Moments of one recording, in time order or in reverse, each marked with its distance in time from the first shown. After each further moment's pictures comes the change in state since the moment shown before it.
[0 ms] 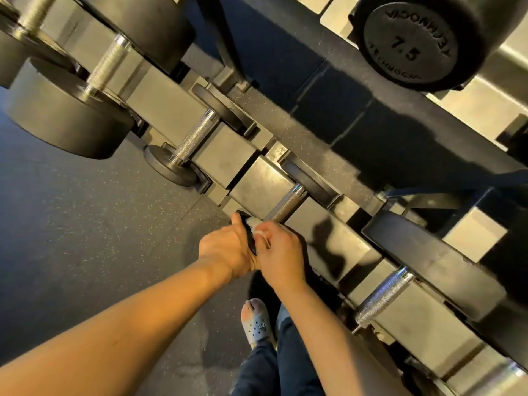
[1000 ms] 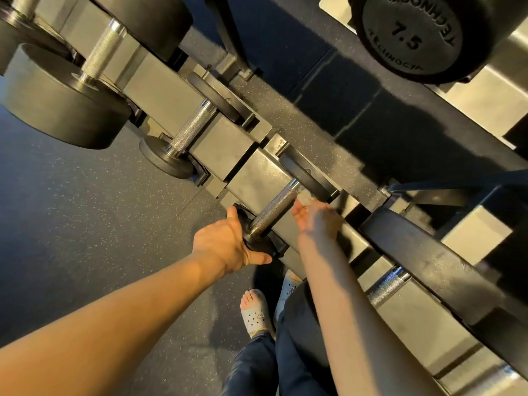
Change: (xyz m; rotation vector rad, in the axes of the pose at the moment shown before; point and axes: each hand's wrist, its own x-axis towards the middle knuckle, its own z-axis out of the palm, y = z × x) left_hand 0.001 0.001 0.000 -0.005 -0.023 -0.033; right_hand 0.066 0.019 -0.045 1.082 0.356 0.833
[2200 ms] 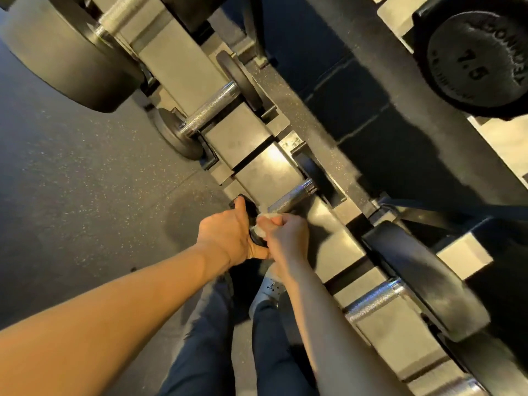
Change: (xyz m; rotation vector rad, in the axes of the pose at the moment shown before) left_hand -0.002 -0.005 0.004 -0.037 -0.010 0.038; right_hand -0.049 0.049 0.006 -0.899 -0.231 -0.318
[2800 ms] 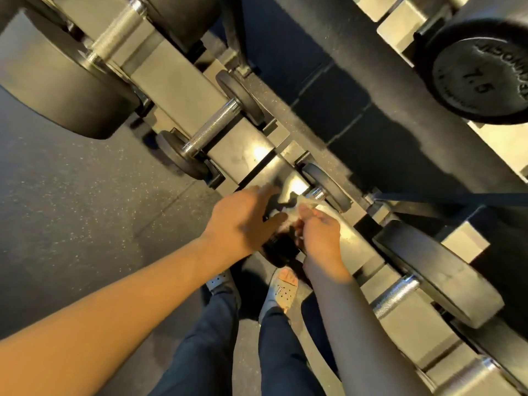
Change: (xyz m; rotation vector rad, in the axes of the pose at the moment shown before) left_hand 0.005 -0.021 -0.055 -0.267 0.363 0.507; right_hand -0.003 -0.045 -0.011 0.481 0.219 0.243
